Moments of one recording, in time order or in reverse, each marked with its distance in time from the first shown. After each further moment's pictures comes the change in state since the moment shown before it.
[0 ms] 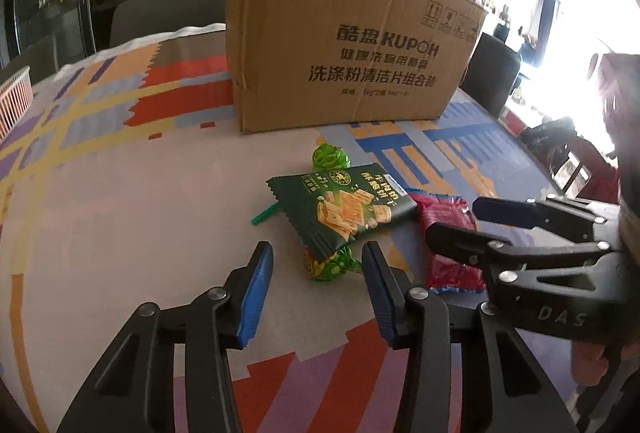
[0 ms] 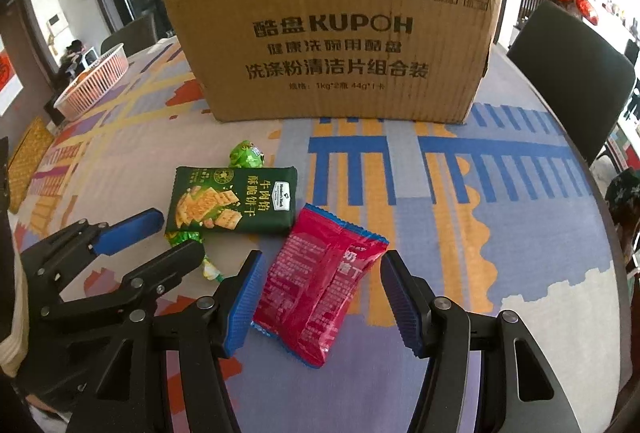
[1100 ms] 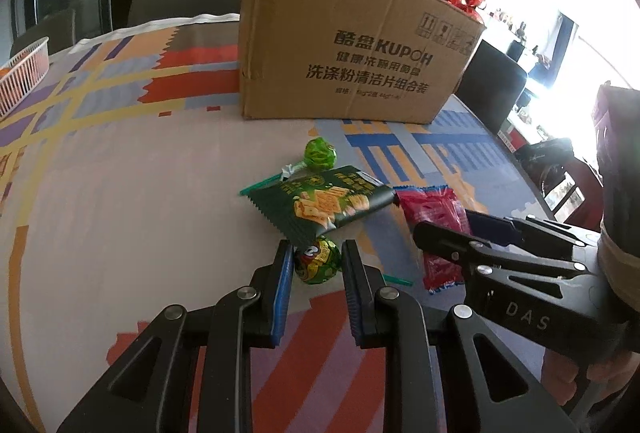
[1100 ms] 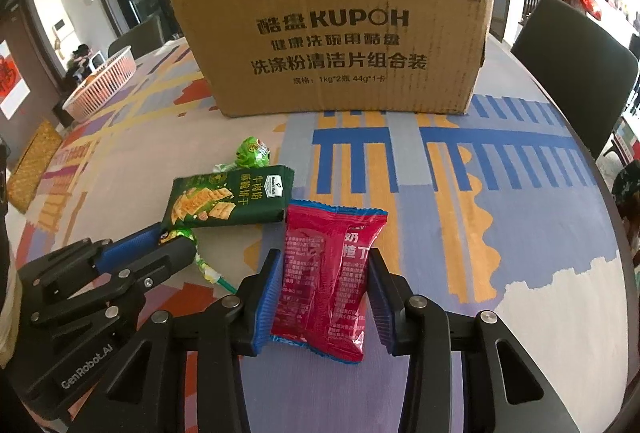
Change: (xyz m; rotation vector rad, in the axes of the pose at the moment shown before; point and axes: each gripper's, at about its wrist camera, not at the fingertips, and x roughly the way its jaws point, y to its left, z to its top) left arm -0.026 -0.016 -0.010 -0.094 0.014 0.015; right arm -0.008 -0.004 -0.012 0.009 -0.015 0.036
